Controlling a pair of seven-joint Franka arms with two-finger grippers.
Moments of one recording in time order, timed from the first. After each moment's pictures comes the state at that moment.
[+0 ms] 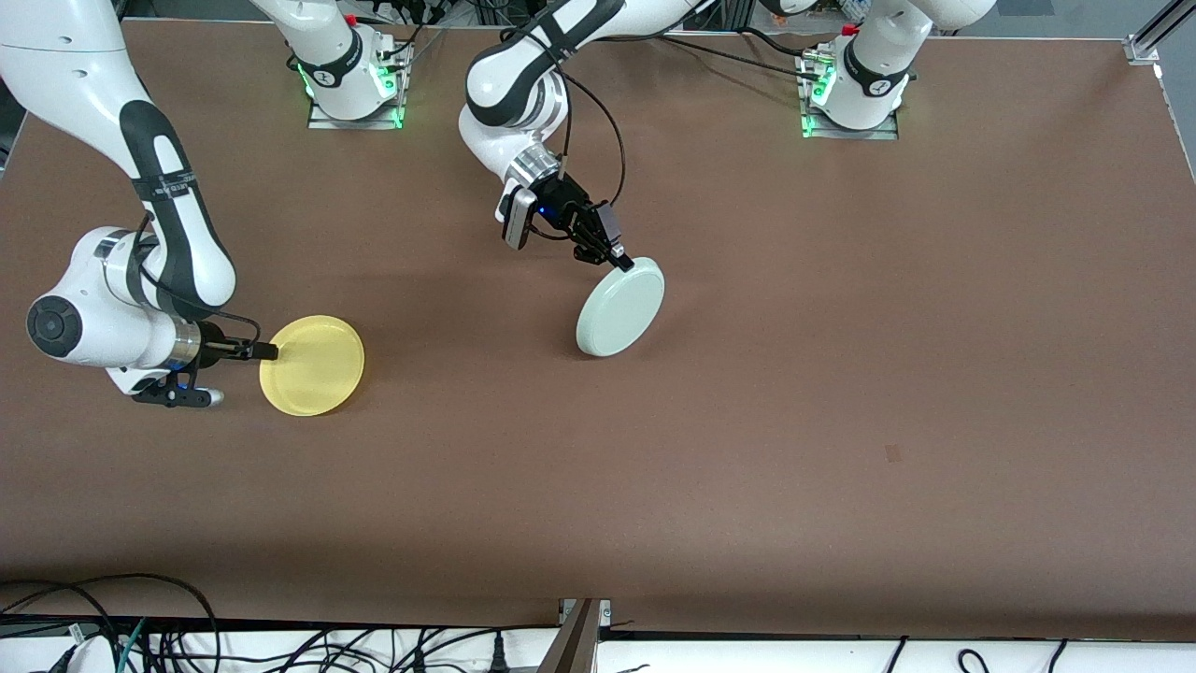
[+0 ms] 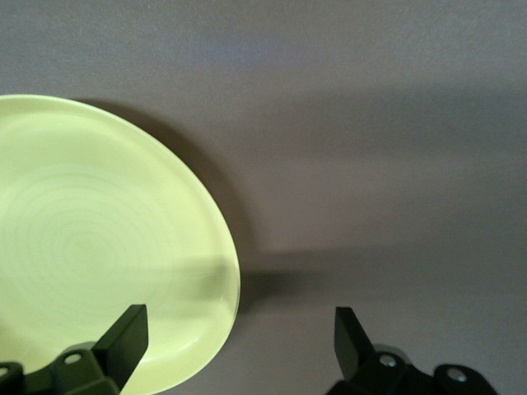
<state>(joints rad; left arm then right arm) -1.23 0.99 0.05 -1.20 1.22 1.31 -1.00 -0.06 0.56 -0.08 -1.85 0.08 2.20 -0.10</state>
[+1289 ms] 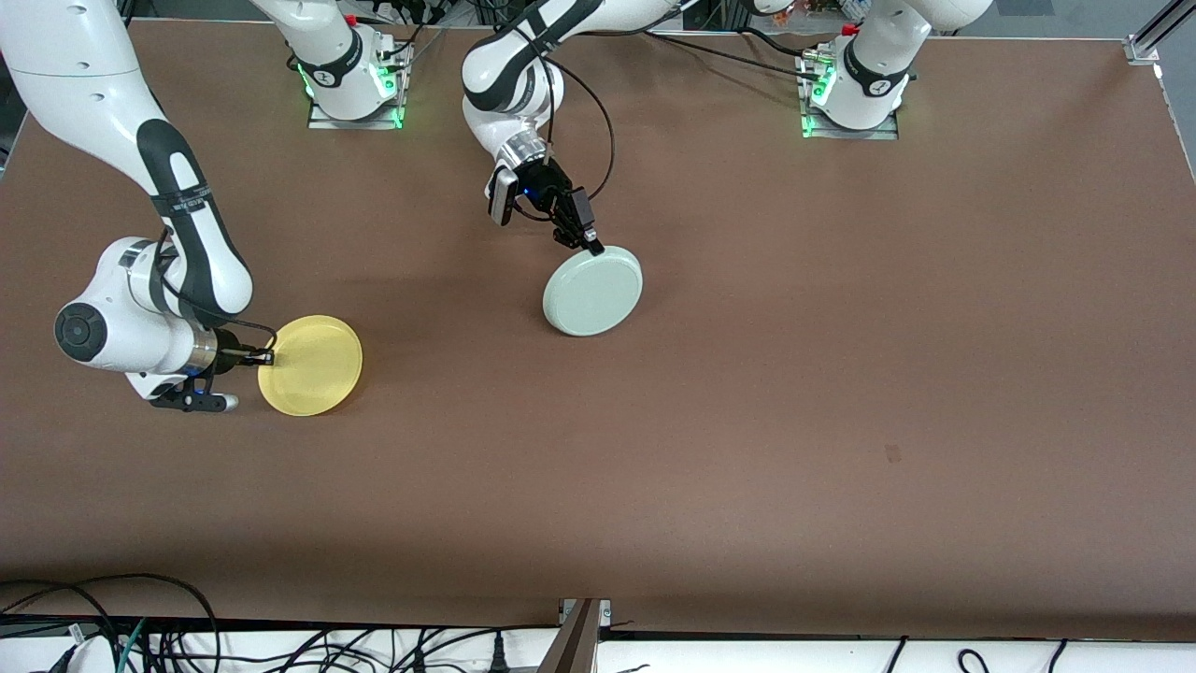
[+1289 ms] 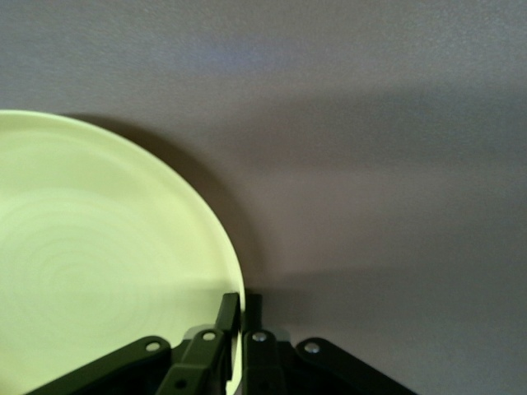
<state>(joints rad) -1.33 1.07 0.05 -1.20 1.24 1.34 -1.04 -0.06 0.60 -0.07 -1.85 0.09 2.27 -0.11</state>
